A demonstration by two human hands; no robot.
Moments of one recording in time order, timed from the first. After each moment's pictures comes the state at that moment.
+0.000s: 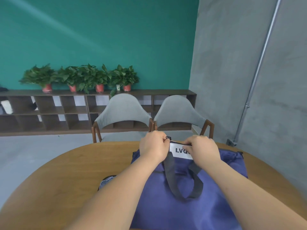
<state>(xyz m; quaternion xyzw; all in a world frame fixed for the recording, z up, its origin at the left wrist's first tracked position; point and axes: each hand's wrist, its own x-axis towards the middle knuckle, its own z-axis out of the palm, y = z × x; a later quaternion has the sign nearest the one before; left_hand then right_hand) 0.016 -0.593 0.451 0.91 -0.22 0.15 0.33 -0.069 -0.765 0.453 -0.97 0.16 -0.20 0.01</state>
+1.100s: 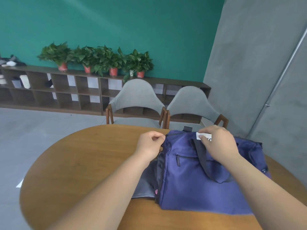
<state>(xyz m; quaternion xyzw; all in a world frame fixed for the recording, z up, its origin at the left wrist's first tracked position) 0.023 -0.511 0.393 0.75 -0.10 -0.03 0.66 -0.074 -0.749 0.443 -0.95 0.13 -0.27 0.12</state>
